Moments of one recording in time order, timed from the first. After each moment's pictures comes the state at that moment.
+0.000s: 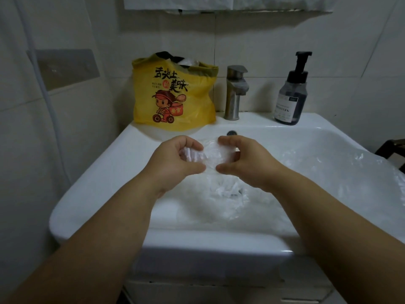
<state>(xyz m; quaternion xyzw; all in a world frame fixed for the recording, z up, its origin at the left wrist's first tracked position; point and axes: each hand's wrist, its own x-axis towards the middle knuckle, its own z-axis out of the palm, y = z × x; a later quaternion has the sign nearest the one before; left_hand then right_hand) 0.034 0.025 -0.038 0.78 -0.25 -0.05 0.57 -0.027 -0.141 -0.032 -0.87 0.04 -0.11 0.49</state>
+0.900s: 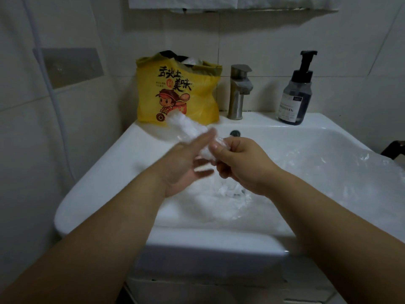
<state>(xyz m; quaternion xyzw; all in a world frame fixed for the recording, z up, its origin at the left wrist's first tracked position) 0.032 0.012 -0.031 0.63 -0.21 -0.26 0.70 -0.027 -0.118 -0.031 -0.75 -0.01 -0.10 0.65</state>
